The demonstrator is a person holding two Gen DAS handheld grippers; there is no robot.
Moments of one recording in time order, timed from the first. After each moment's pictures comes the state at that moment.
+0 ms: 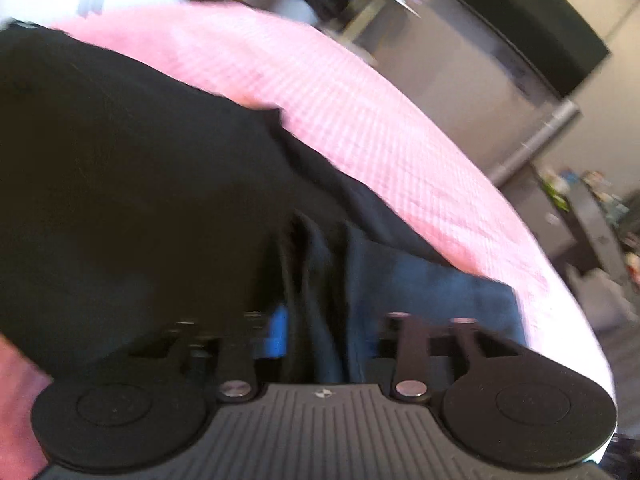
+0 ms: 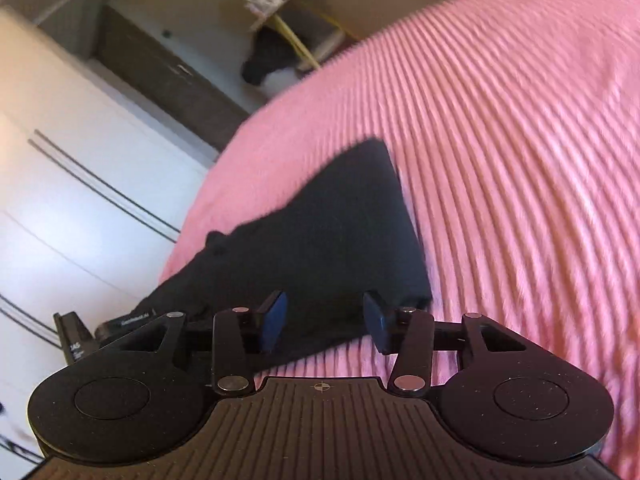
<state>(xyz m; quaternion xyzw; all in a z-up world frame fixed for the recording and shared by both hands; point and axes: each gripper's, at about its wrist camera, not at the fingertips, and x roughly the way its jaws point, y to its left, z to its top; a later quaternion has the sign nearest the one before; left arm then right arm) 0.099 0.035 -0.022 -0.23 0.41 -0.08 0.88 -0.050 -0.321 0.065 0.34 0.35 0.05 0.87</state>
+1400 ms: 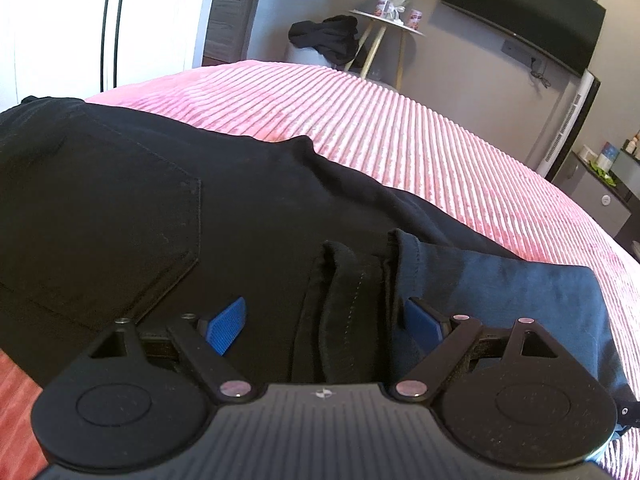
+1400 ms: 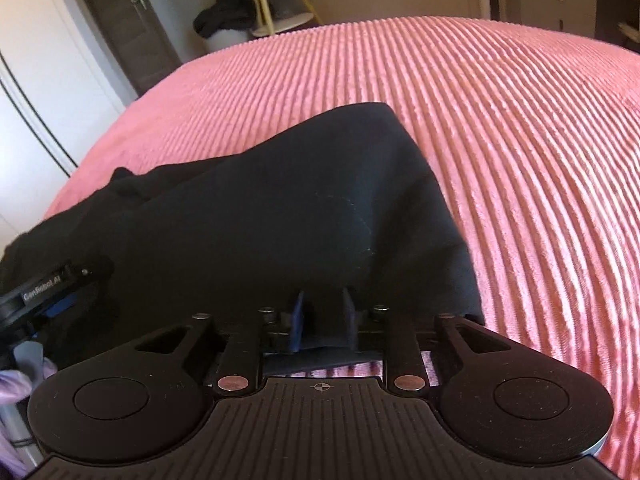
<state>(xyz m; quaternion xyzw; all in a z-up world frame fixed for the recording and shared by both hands) 0.089 -0.034 -0.040 -0.12 0.35 -0.03 0.93 0.020 -0.234 0.016 0.19 0.43 -0.05 0.88</state>
